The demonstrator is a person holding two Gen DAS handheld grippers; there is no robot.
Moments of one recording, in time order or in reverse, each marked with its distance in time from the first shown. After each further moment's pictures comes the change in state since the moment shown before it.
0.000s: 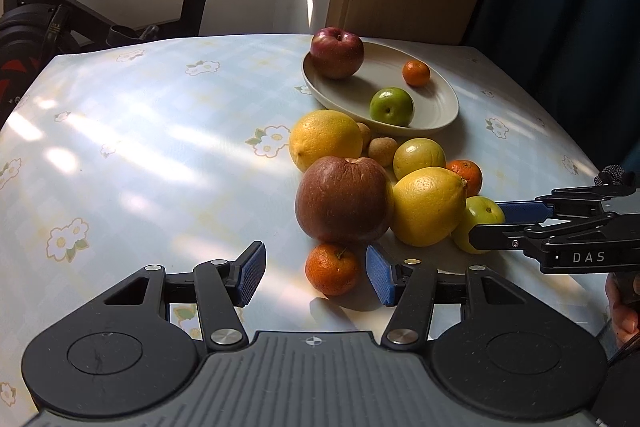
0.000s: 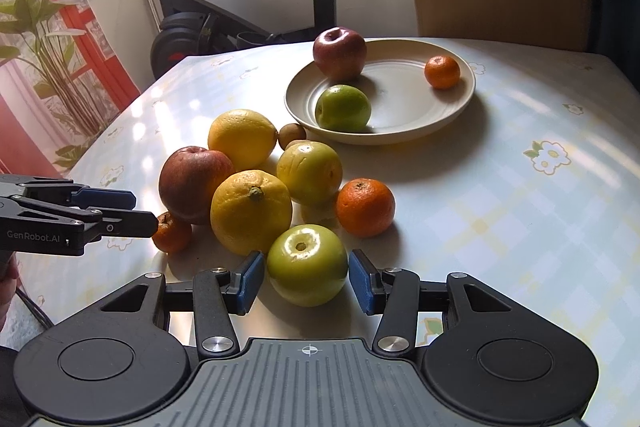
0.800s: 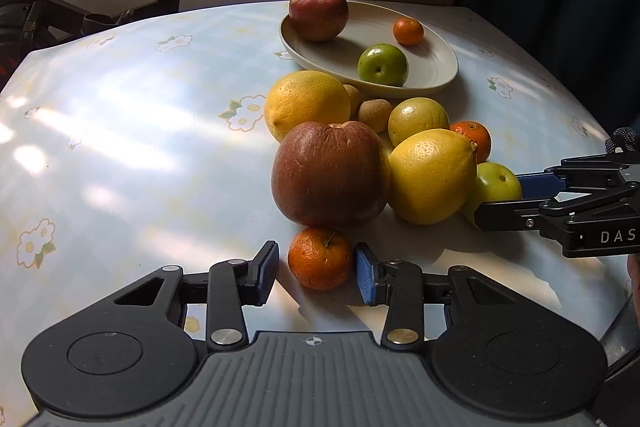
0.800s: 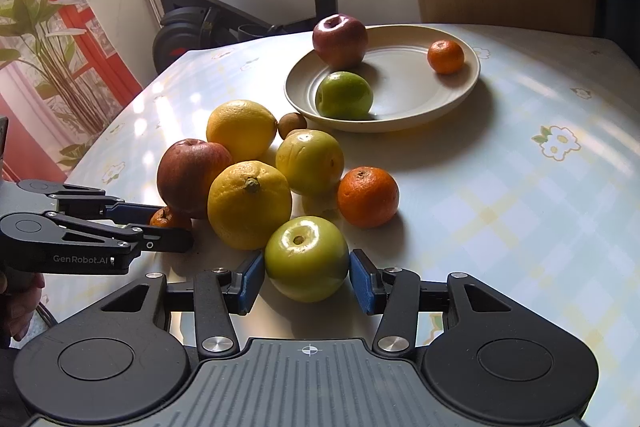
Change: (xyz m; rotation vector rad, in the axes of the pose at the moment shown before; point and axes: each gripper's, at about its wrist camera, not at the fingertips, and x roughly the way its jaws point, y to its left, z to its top) left arm 0.035 -0.012 -0.001 0.067 0.073 -0.007; right arm 0.008 -0.006 0.001 0.020 0.026 0.027
